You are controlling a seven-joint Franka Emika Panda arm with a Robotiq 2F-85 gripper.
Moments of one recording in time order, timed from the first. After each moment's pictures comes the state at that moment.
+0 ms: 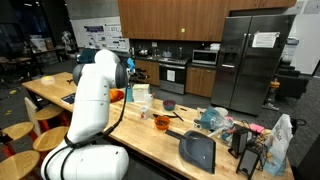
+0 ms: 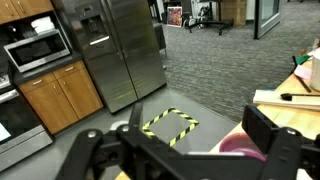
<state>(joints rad) 0.45 0.63 0.18 -1.35 -1.62 1.89 -0.92</state>
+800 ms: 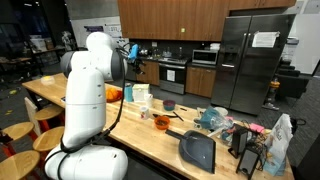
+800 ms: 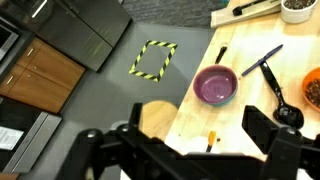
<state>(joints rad) 0.33 0.38 0.27 -1.42 -1.06 1.92 -0.89</state>
